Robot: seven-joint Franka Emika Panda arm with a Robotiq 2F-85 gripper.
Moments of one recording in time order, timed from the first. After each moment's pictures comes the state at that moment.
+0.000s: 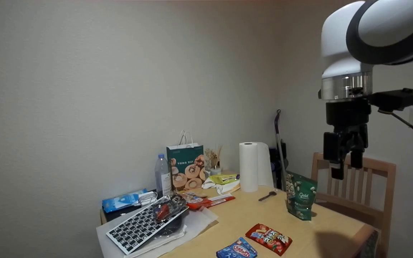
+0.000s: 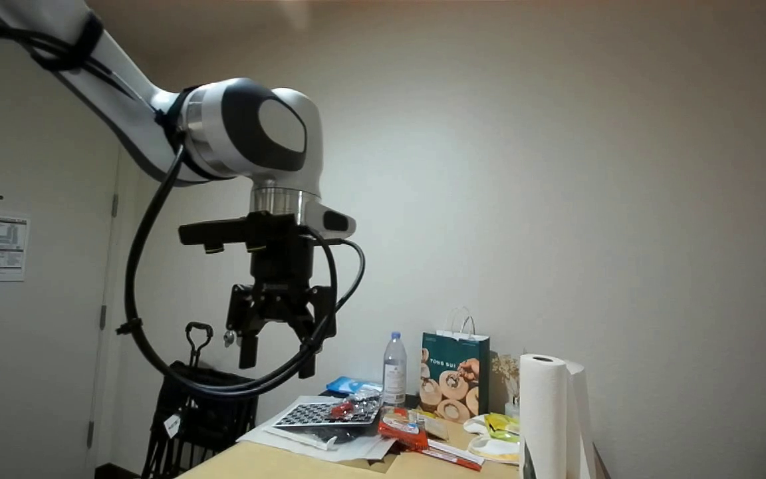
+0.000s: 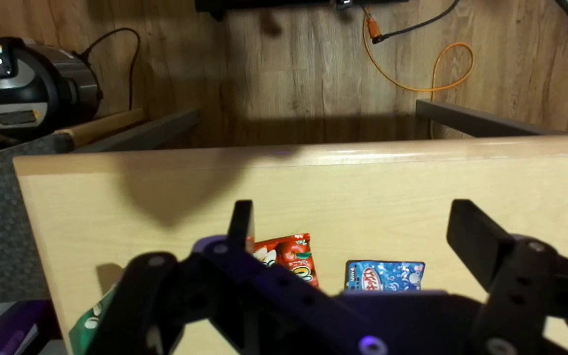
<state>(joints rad) -0.02 -0.68 -0.02 -2.68 -0.05 1.95 0.08</state>
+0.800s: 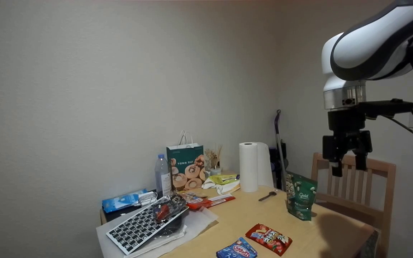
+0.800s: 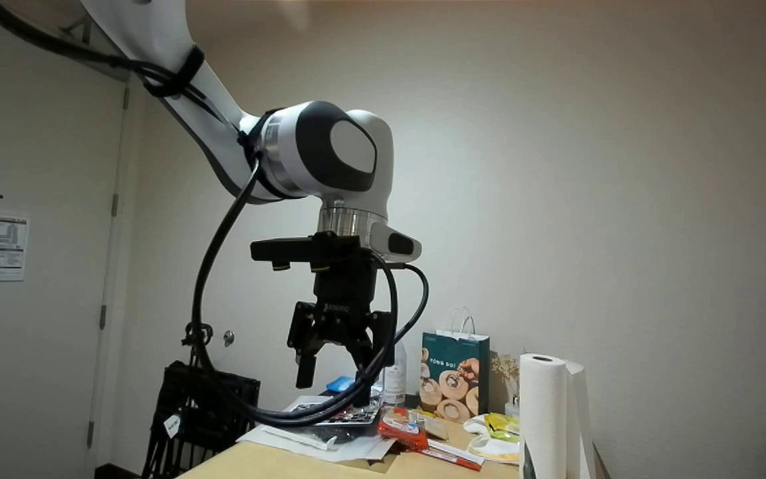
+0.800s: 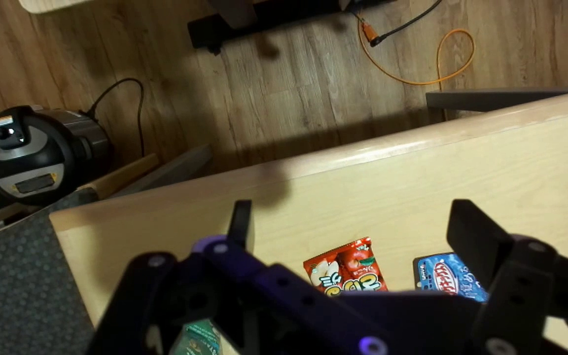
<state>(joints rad) -0.13 -0.50 -0.11 -2.60 -0.06 1.98 0.07</state>
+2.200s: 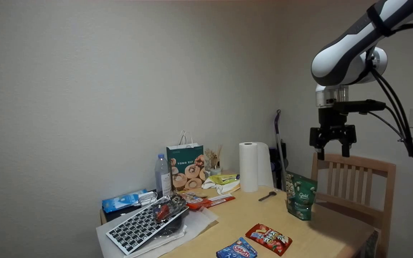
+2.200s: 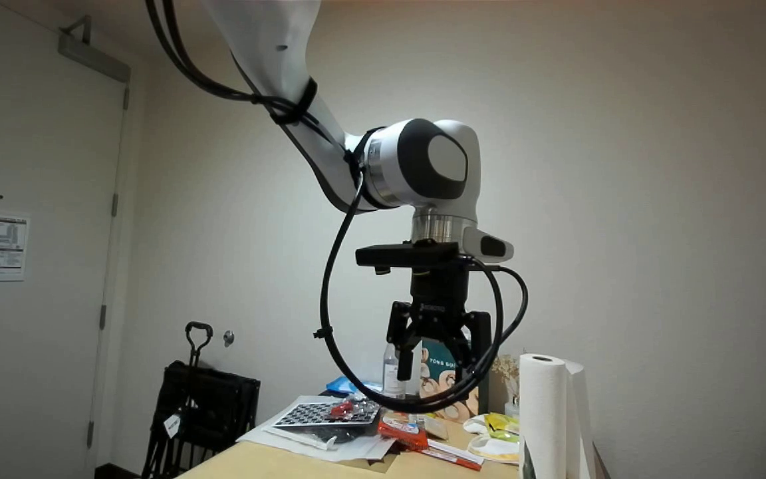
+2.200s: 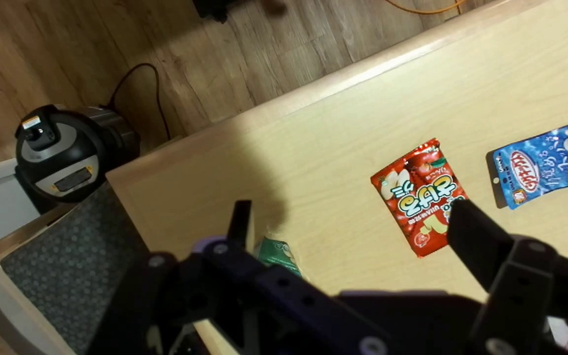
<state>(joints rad) -0.17 -0.19 -0.24 -2.32 -0.05 2.03 0.07</state>
